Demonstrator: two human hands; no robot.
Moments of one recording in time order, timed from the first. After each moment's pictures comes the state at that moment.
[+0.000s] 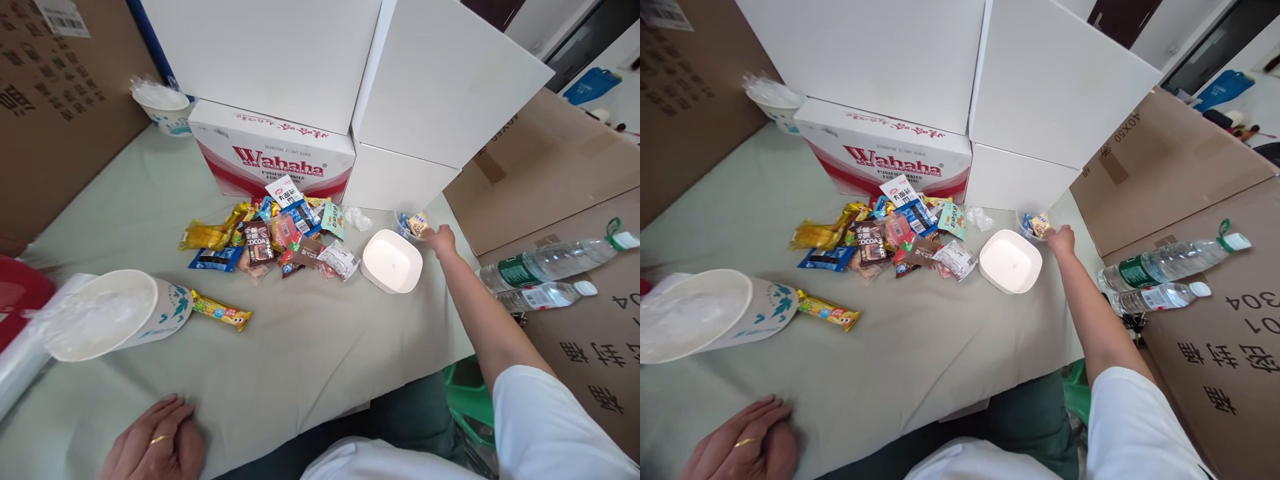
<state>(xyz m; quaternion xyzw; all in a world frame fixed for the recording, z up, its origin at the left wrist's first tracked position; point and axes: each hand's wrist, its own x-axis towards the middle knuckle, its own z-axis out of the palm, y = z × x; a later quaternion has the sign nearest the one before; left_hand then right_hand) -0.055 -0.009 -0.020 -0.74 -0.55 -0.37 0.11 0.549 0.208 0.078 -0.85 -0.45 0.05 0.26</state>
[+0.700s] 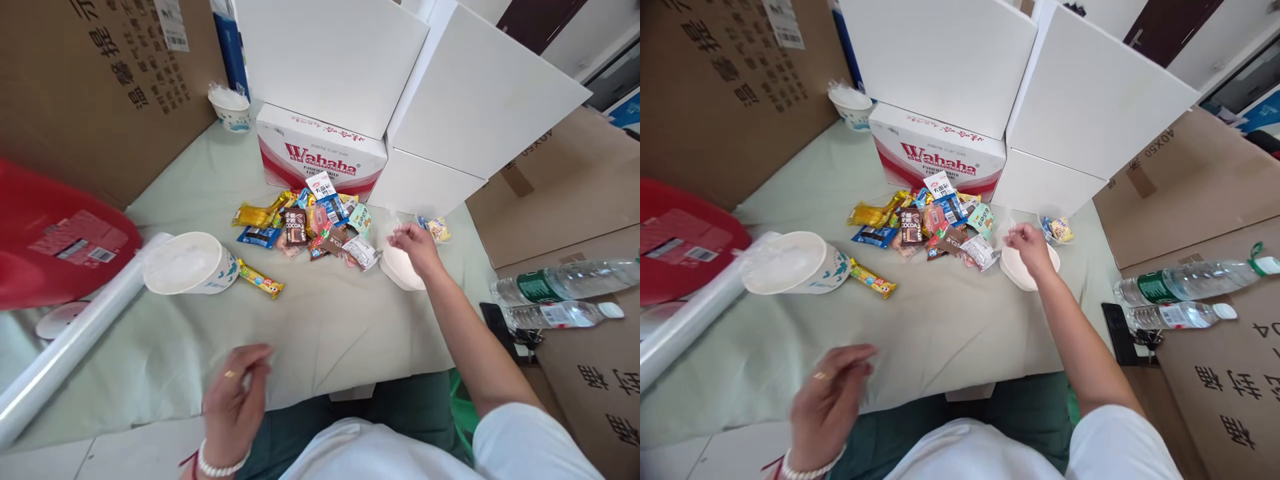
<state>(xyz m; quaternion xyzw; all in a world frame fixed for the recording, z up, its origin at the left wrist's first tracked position) 0.009 -0.025 0.027 -0.54 -0.61 -0.49 -0.32 0.377 0.178 0.110 -0.63 -0.52 0.38 0.43</state>
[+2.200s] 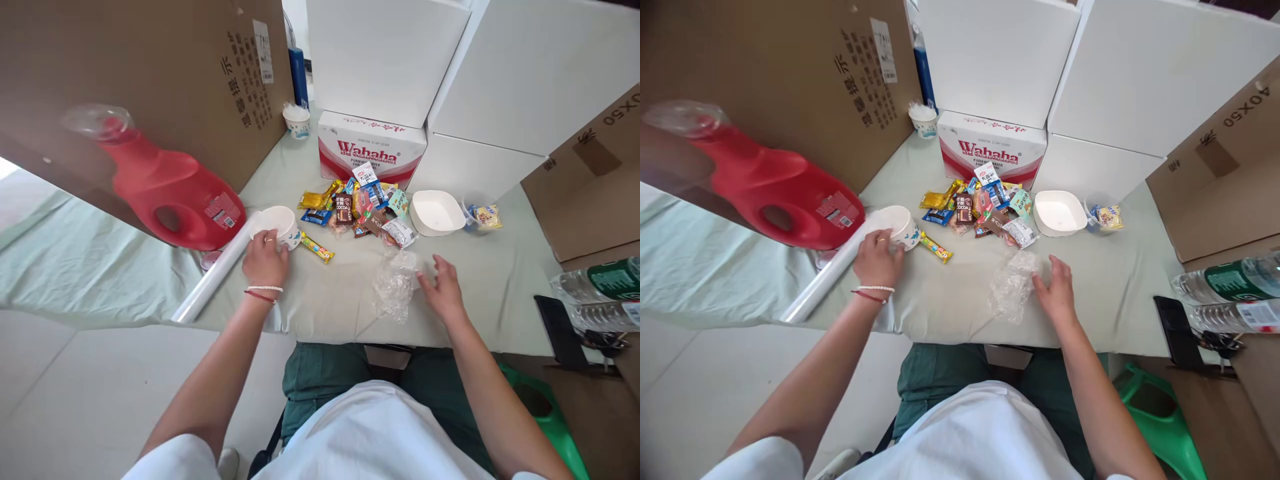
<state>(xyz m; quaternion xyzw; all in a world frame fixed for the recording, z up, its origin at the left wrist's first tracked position) -0.059 0.083 0.049 -0.62 -0.73 -0.28 0.02 0.349 0.034 0.046 -0.70 -0.59 0.17 0.37</state>
